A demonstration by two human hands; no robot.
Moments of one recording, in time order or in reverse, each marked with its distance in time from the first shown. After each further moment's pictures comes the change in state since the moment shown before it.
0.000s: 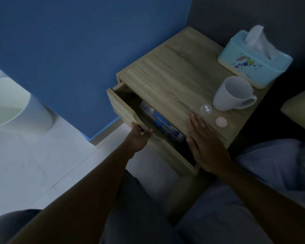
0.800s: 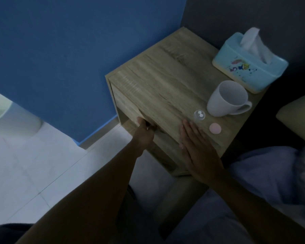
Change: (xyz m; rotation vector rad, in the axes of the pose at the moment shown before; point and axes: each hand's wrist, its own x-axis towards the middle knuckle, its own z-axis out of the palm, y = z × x) left_hand 0.038 0.025 0.052 -0.111 -0.002 0.016; right_hand 0.001 -0.008 -0.009 -0.040 0.003 -0.001
